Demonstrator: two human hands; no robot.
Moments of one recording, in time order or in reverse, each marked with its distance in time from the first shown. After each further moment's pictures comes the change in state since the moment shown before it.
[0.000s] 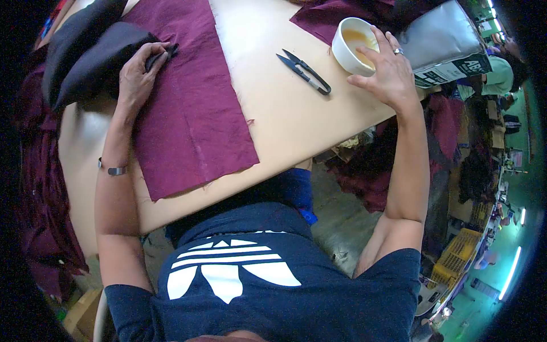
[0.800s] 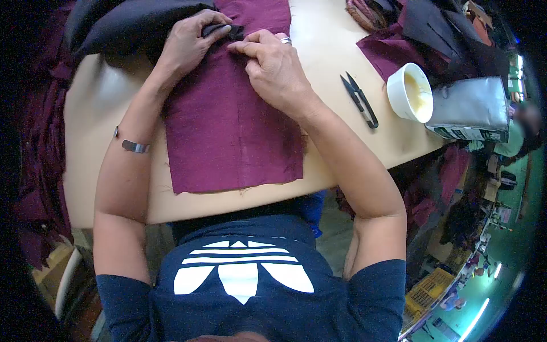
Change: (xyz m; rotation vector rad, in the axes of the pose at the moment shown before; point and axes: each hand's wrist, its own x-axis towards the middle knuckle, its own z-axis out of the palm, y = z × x) left_hand 0.010 -0.013 0.003 -0.070 -0.014 -0.051; right_hand 0.075 -0.227 0.019 0.919 0.140 -0.424
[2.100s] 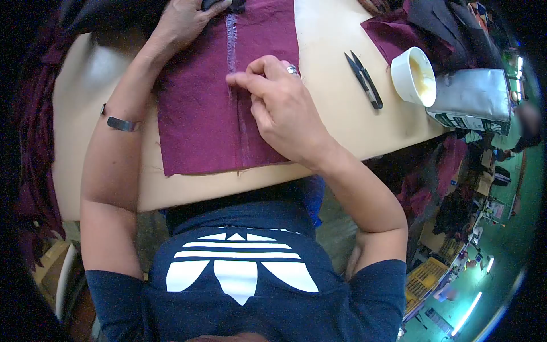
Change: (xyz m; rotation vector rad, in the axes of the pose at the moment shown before) left_hand -0.004 0.008 -0.002 -0.069 0.046 0.018; right_hand -0.070 -0.044 -0.013 0.069 -0.155 -0.016
